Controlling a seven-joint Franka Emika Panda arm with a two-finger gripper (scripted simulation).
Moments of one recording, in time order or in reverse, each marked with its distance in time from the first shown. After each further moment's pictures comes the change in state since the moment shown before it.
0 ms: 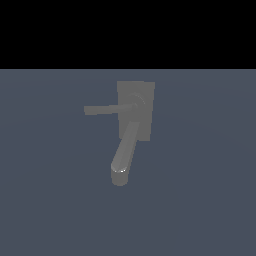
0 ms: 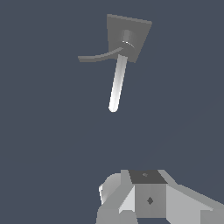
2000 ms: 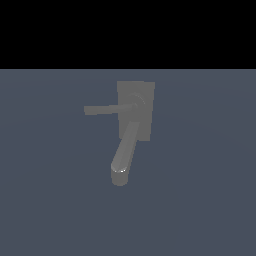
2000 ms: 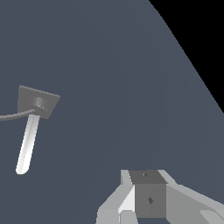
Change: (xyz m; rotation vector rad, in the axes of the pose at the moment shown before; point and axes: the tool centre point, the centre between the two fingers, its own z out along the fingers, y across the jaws) arm 0.022 0.016 -0.112 -0.715 0.398 0.114
